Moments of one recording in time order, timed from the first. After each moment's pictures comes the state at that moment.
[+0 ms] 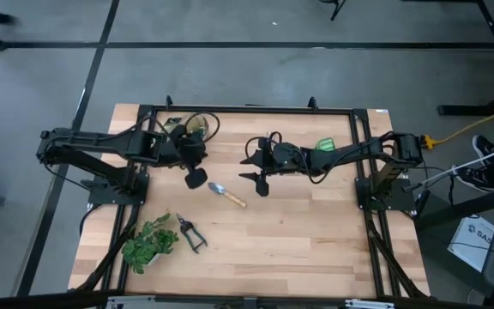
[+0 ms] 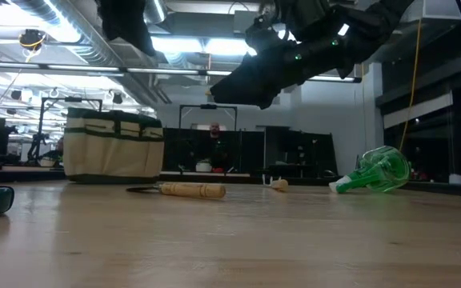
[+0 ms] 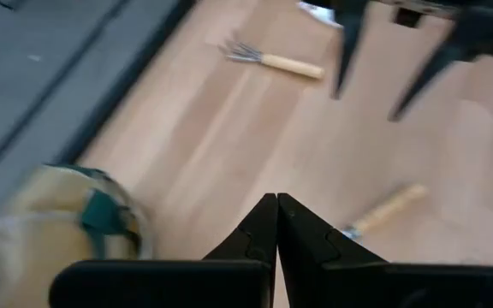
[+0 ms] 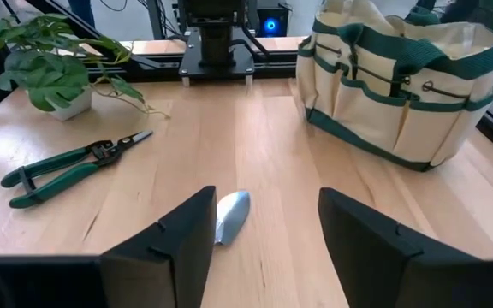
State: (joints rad) left arm -0.03 1.15 1.12 -0.87 -0.40 -0.37; right arm -0.06 1.72 0.90 0.45 -0.04 0.01
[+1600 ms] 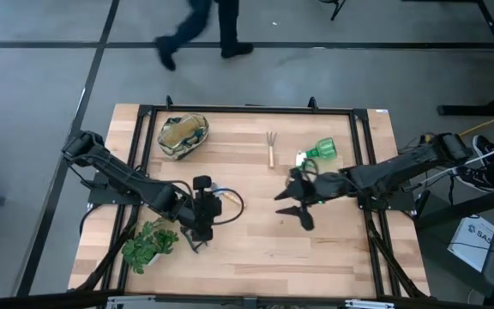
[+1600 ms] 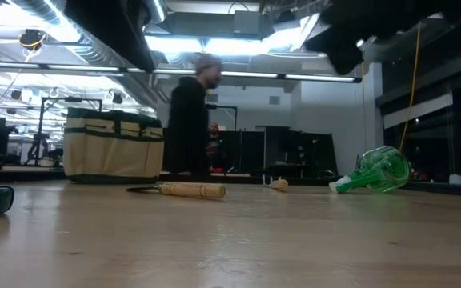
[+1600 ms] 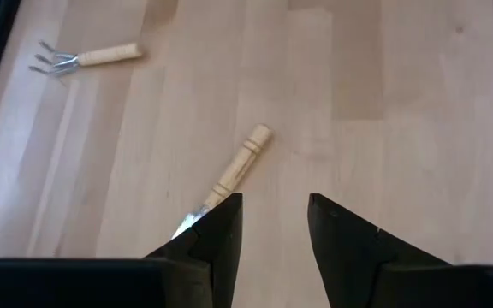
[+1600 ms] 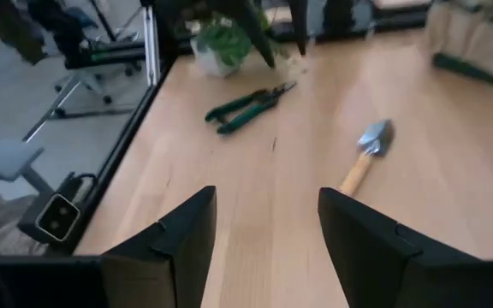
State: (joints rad) left arm -0.47 1.49 1.12 -0.71 -0.53 -0.38; right arm 0.30 1.21 0.67 0.11 0.07 0.26
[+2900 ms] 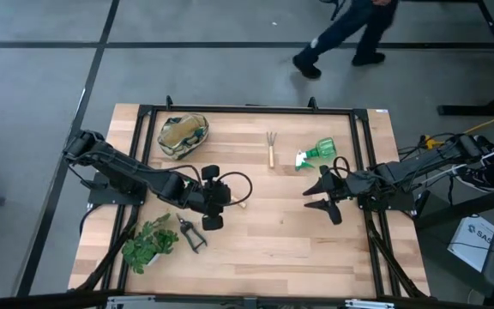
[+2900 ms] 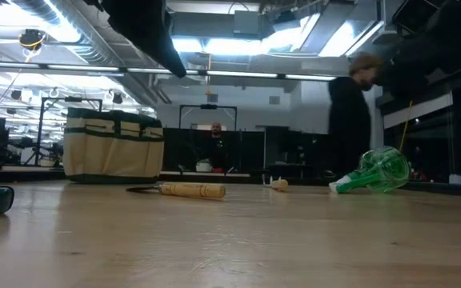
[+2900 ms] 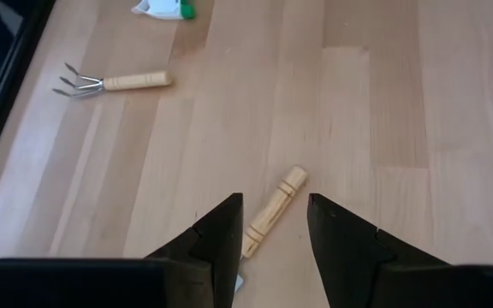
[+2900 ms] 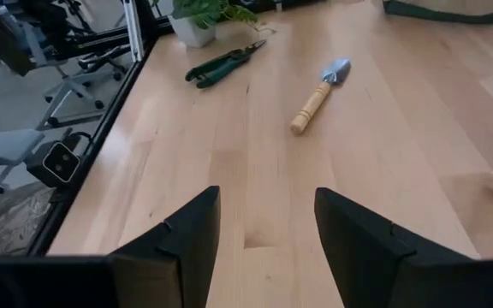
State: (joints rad) left arm -0.34 1.49 1.12 -0.59 -0.48 -0.26; right arm 0.35 0.74 0.36 -0.07 0.15 0.36
